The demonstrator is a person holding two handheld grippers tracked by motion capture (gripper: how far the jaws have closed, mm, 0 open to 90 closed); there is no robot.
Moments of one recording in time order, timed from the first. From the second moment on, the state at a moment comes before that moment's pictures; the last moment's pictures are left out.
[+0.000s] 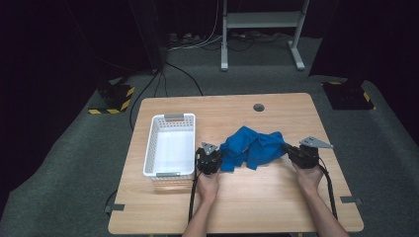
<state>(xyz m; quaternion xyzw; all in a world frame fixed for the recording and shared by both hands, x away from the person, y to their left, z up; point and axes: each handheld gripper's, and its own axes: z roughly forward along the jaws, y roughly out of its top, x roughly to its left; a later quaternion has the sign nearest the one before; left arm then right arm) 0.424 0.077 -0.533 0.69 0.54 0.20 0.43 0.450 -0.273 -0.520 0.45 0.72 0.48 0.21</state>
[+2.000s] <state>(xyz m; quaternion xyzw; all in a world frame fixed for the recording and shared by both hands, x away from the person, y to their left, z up) 0.425 0.067 -0.522 0.70 0.50 0.17 0.47 0.443 -0.262 -0.510 0.41 0.73 0.50 0.23</state>
